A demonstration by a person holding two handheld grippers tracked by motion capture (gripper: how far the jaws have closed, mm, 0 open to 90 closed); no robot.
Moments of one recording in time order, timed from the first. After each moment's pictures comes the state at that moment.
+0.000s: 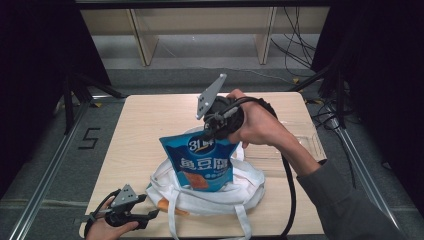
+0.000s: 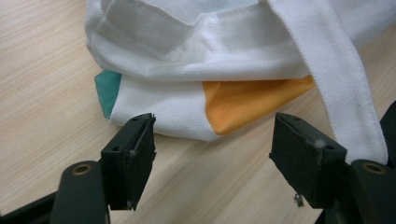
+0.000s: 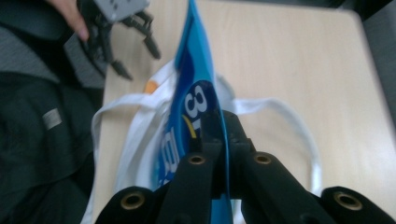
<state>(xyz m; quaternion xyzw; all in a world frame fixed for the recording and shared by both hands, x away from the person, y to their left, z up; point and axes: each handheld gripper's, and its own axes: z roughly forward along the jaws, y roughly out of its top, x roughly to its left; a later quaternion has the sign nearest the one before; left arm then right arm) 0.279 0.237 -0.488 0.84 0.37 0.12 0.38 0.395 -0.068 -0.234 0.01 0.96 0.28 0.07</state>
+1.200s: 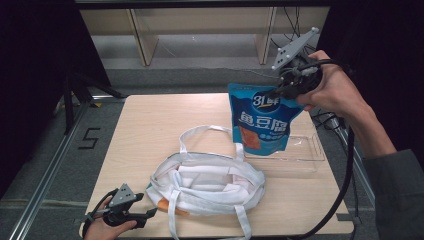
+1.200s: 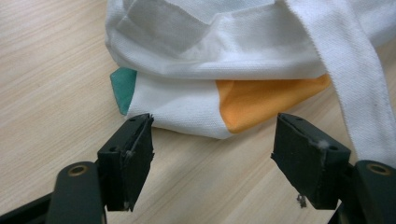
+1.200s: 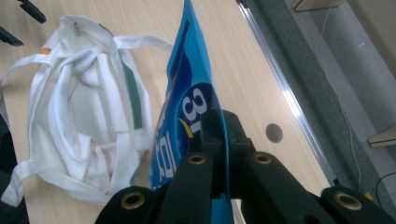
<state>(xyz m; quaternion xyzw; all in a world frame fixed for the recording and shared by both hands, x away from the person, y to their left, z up) 0.279 0.242 -0.488 0.84 0.37 0.14 0.37 0.432 -0.205 -0.178 0.15 0.93 0.27 0.19</state>
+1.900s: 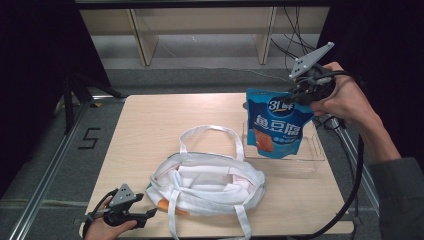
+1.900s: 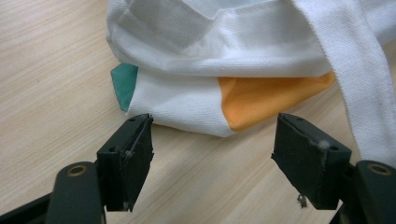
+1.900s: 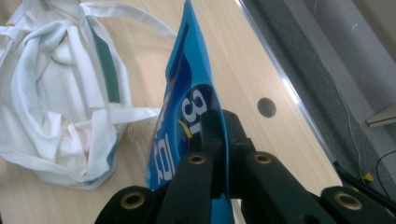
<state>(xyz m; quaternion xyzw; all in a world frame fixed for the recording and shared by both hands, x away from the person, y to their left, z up) 0.279 0.242 -0.489 0.83 0.38 0.13 0.37 0.448 -0.248 -0.212 0.18 0.93 0.27 0.19</state>
